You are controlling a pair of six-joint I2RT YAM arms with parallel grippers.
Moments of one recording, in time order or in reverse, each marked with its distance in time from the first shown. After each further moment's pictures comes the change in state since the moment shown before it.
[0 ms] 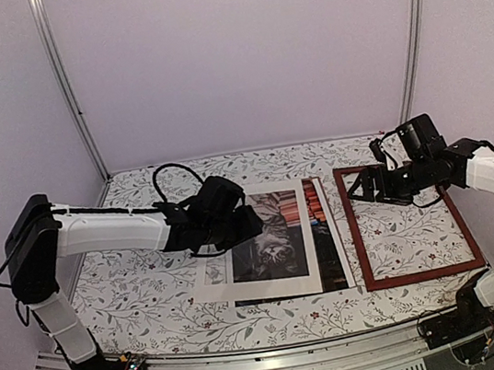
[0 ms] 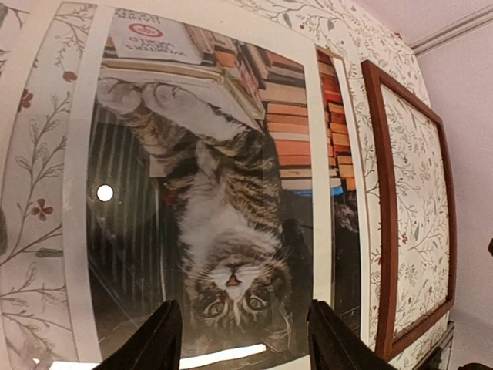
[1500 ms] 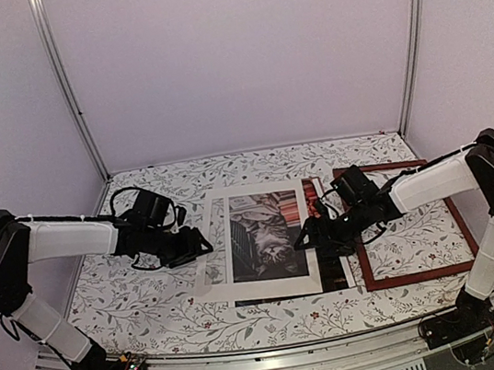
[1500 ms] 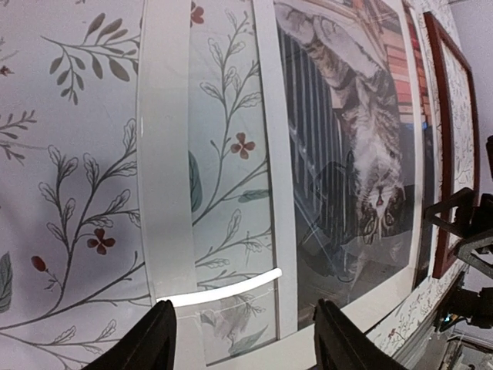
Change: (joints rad) left arm 0.393 -0.226 -0.367 -0.050 0.480 0.326; right arm 0.272 0.529 -0.051 0.451 -0.197 0.283
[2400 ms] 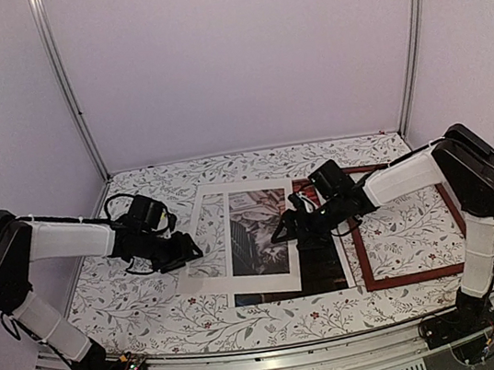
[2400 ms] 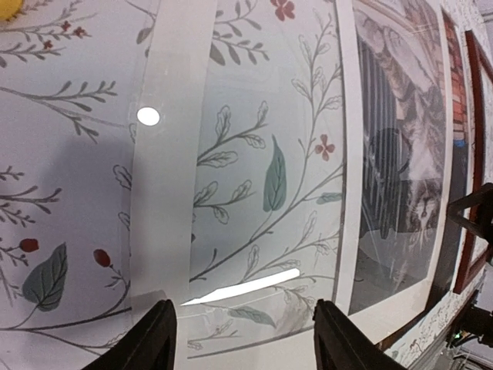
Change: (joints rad) left arm 0.047 0.012 -0.041 -0.010 -0.036 0.003; right arm 0.027 0.185 0.192 0.051 -0.072 -0.006
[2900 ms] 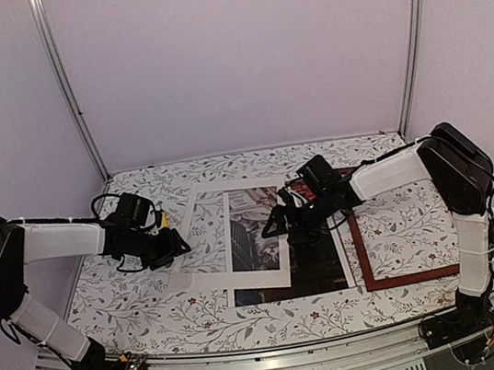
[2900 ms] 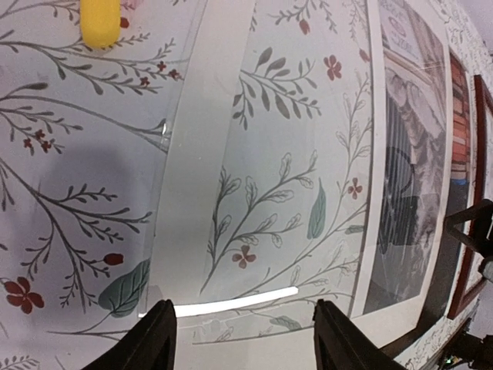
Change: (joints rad) left arm 0.090 -0.049 -0.017 -0.016 -0.023 0.001; right arm 0.006 0.111 0.165 -0.051 -0.007 -0.043
